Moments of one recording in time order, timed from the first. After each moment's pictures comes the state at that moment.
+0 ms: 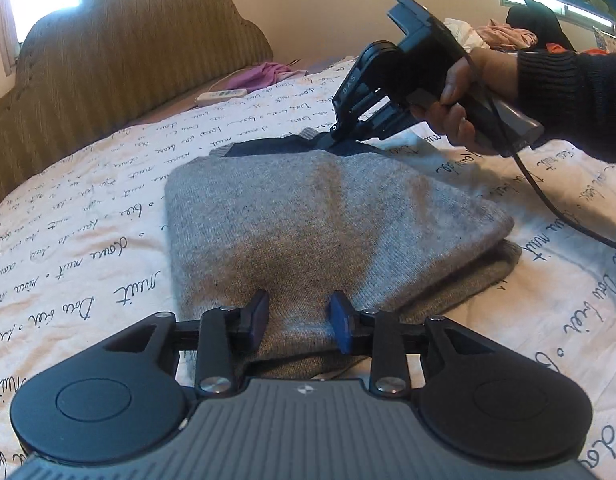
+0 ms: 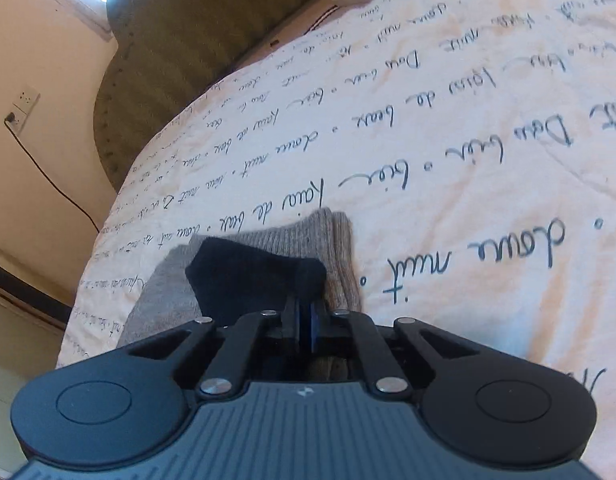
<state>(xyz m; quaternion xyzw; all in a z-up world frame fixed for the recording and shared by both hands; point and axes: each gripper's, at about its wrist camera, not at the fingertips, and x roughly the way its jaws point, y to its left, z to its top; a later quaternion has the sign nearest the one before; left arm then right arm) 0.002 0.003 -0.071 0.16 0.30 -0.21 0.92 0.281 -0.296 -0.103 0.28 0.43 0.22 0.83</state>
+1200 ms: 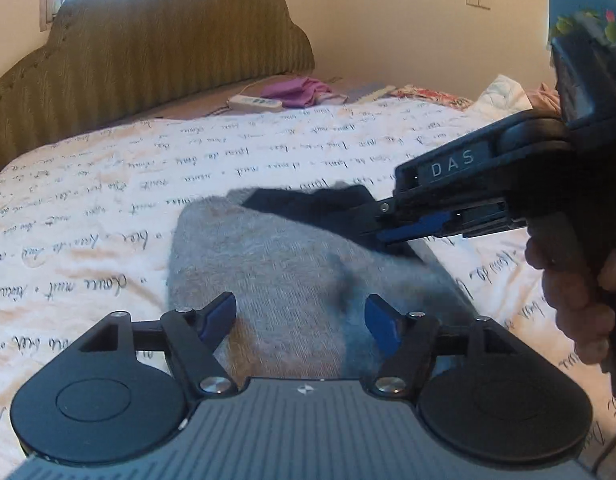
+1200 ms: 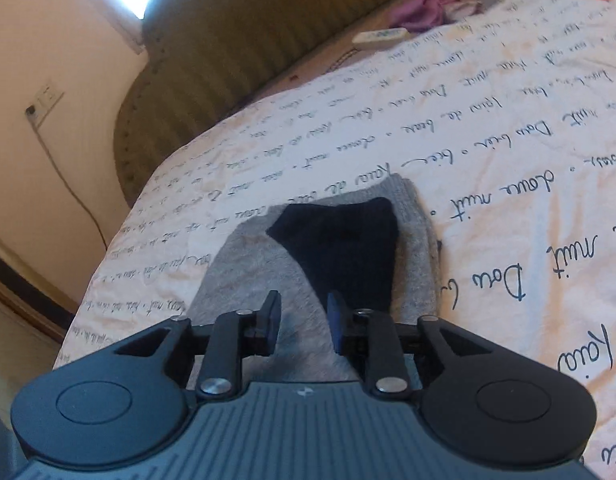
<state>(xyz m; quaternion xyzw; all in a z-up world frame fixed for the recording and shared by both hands) 0.065 -0.009 -0.041 0.06 0.31 -0.18 0.93 0.178 -0.237 -0.051 0.24 0.37 0.17 0.88</state>
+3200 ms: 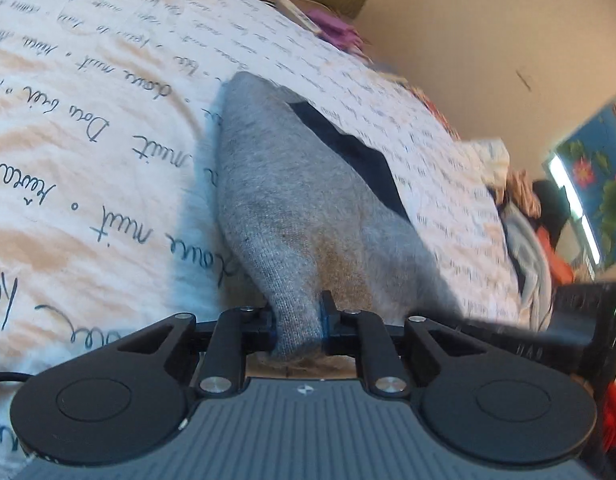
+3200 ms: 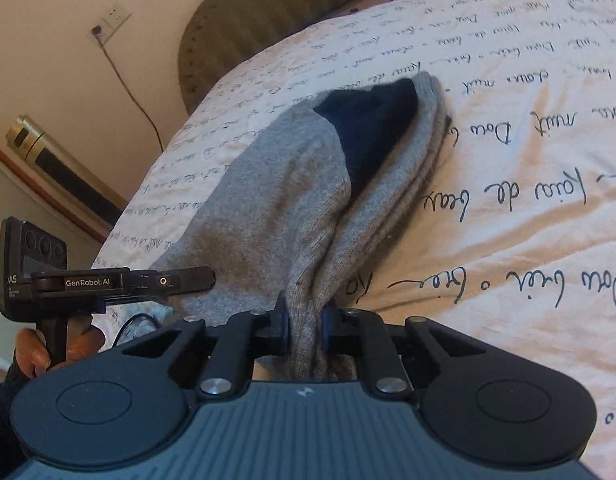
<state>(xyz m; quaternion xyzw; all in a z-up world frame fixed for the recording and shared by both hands) 0.037 0.084 -0.054 -0.20 0.46 -0.23 0.84 0.084 -0.263 -0.070 0.19 0.43 0.28 0.84</state>
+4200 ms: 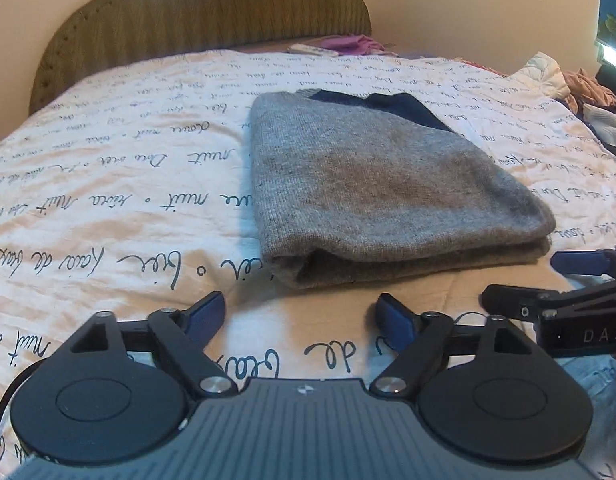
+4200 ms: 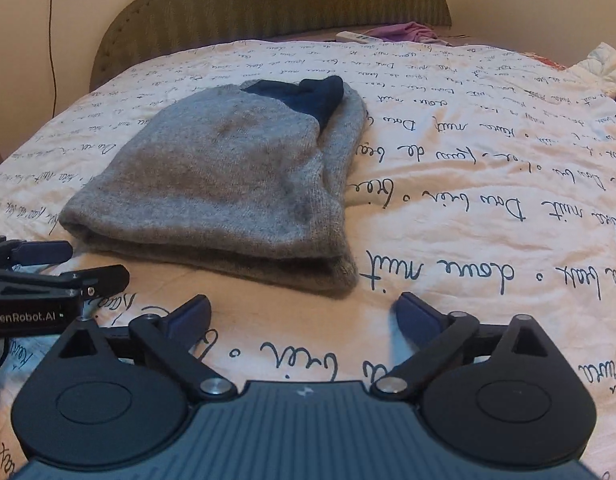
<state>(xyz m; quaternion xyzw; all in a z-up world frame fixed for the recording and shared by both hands) -0.057 0.035 -0.082 0.04 0.35 -0.09 0.93 -0.003 -0.205 -0.105 0.04 0.37 0.07 0.93</state>
